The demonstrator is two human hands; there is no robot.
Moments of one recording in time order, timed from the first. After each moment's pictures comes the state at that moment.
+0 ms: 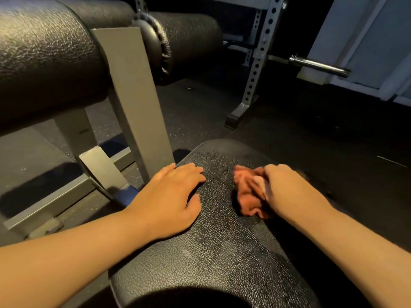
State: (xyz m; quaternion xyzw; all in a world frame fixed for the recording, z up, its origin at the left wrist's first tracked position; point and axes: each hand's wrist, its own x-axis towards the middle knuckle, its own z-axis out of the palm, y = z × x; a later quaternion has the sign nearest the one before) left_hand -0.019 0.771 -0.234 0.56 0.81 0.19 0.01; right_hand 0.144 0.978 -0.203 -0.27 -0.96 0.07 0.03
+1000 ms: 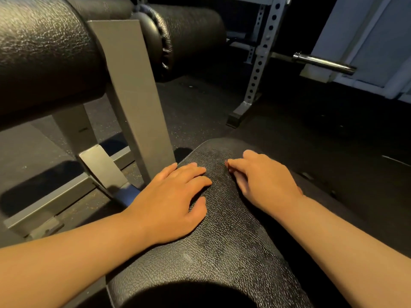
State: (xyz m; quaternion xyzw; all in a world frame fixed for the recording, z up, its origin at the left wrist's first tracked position) left_hand -0.016 0.770 -0.233 0.57 0.81 0.16 0.00; right_hand 0.097 0.968 -0.212 -0.17 -0.98 -0.03 0.10
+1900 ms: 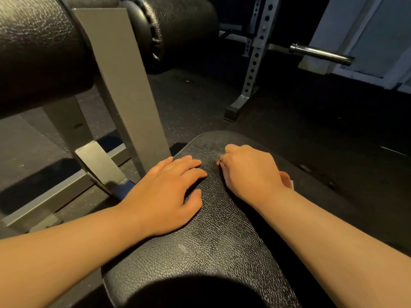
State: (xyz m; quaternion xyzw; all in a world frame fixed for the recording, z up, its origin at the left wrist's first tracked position) left_hand -0.016 0.772 -0.237 0.57 0.81 0.16 -0.01; right_hand 0.084 0.952 -0.217 -0.18 -0.97 -0.10 0.09
